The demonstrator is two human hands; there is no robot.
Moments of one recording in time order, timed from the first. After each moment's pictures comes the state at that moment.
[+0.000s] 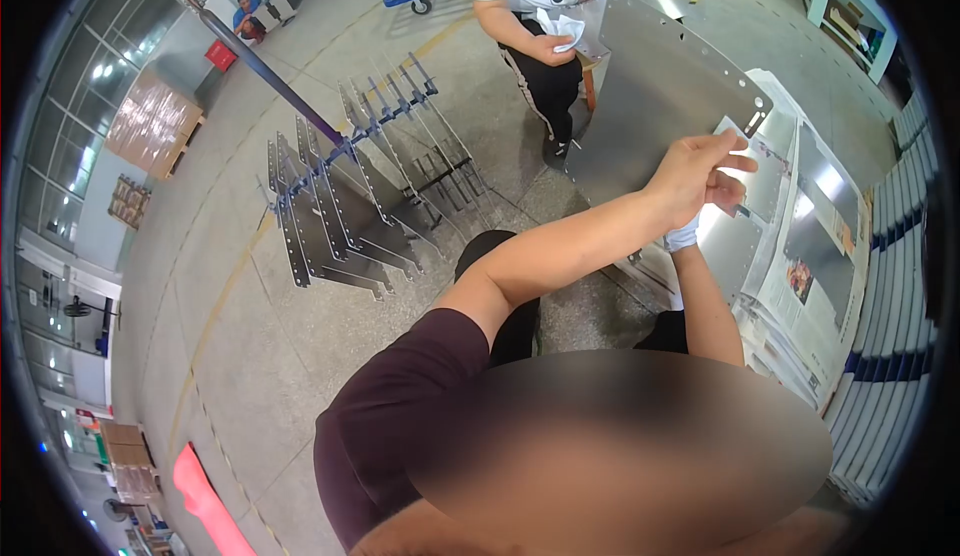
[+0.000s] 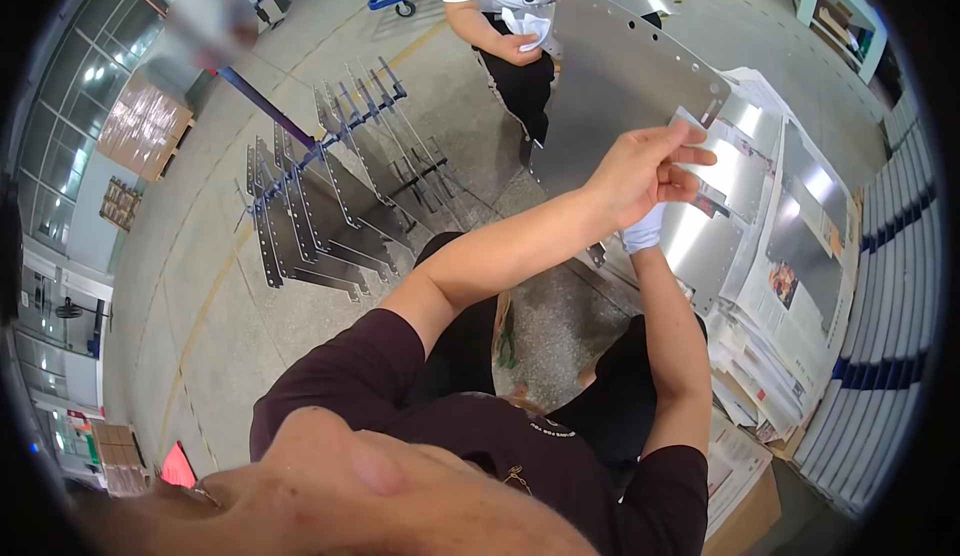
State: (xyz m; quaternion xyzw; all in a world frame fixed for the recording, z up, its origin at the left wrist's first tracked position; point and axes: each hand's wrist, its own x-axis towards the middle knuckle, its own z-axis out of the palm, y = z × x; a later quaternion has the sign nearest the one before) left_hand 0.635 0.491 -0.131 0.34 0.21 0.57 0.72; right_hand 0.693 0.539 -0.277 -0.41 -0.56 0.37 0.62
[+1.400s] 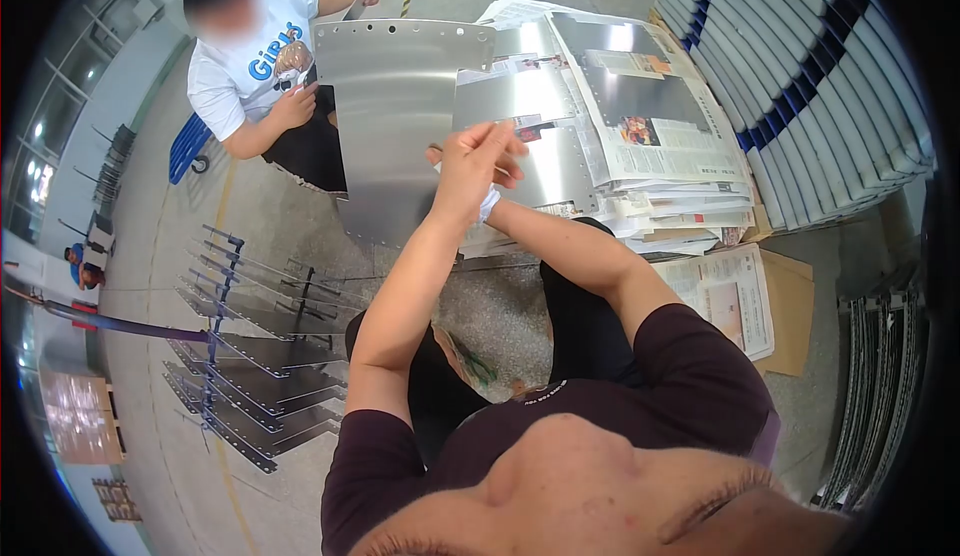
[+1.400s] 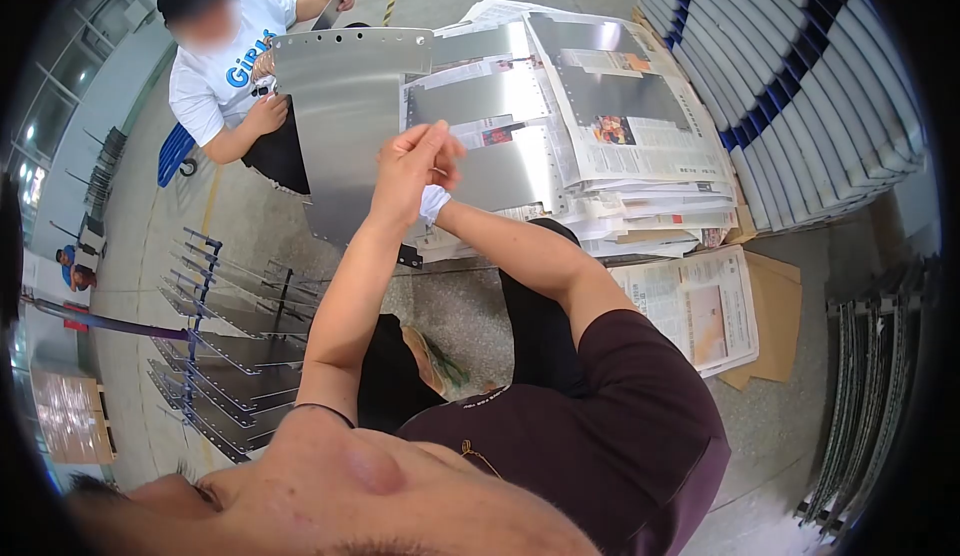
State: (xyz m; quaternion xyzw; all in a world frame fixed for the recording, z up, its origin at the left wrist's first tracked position) left_hand 0.667 0.482 -0.137 0.56 0.33 0.43 0.63; right_hand 0.705 0.539 -0.276 -0.44 -0.70 0.25 0.50
